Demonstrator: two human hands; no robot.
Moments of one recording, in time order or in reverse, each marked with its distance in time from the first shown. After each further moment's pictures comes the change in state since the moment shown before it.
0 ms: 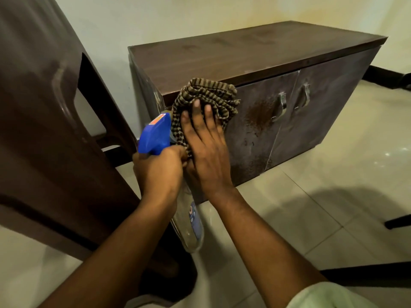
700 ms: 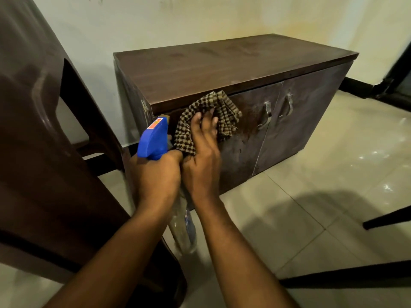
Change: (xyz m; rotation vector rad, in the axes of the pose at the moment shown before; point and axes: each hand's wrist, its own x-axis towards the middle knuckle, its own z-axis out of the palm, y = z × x) left_hand -0.007 0.006 0.010 0.057 -0.063 0.115; right_hand 0.003 -0.011 -0.005 0.345 0.145 0.438
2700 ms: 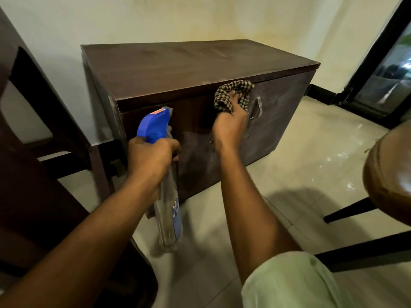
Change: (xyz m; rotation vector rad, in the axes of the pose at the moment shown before) left_hand 0.011 0.002 0.034 -0.042 -0.251 -0.081; right_hand 0.092 0.025 -0.068 0.265 0.236 0.475
